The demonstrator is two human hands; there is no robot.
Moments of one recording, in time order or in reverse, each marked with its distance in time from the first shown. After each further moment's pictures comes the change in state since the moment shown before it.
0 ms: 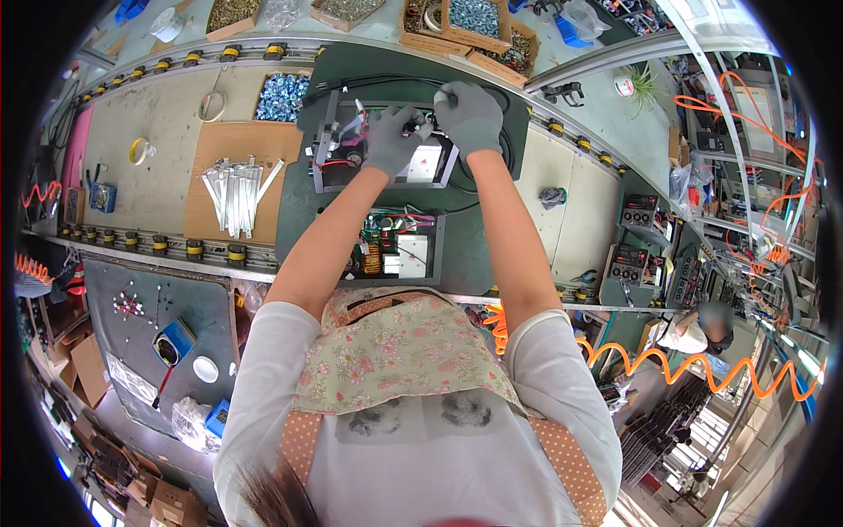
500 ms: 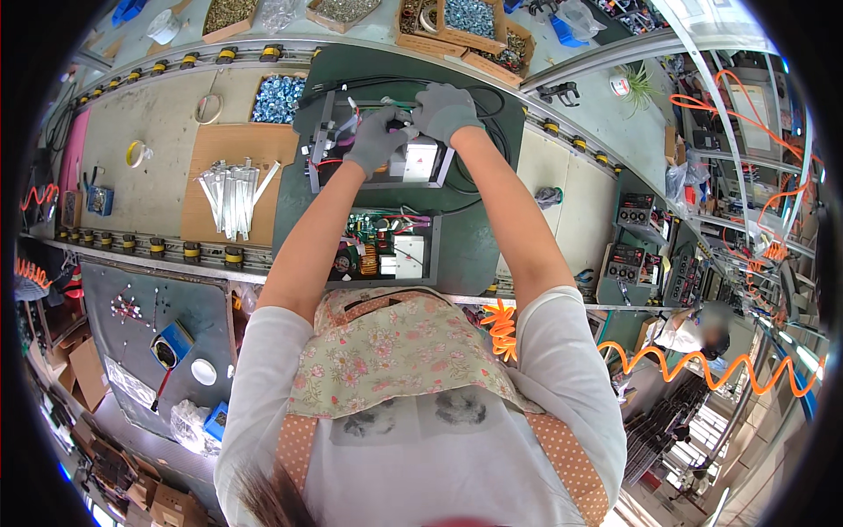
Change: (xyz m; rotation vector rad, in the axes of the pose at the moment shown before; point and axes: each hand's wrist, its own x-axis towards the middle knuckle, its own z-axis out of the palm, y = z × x) left_hand 0.006 -0.022 -0.016 -0.477 -0.187 -0.103; right_hand 0.029 0.000 0.027 -0.477 -0.428 -0.296
